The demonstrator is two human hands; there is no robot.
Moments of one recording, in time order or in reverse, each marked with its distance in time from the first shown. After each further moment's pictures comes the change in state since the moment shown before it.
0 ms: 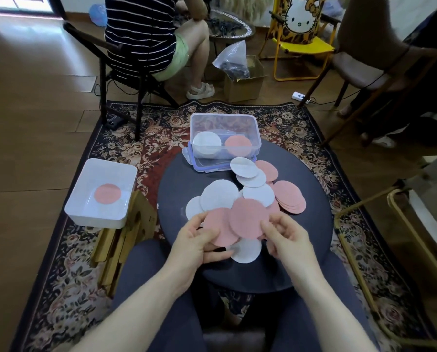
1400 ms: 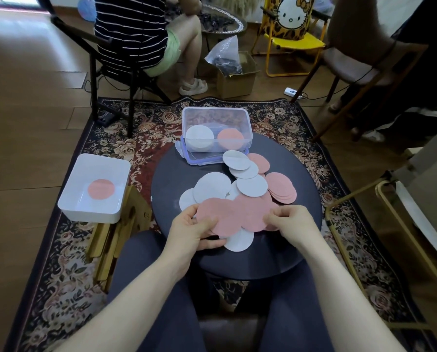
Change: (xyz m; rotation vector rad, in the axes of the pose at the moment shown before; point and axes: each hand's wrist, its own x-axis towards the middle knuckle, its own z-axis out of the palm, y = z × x) left_hand 0.006 -0.004 0.002 0.051 0.058 0.046; right_hand 0.038 0.008 -0.032 -0.469 0.051 0.152
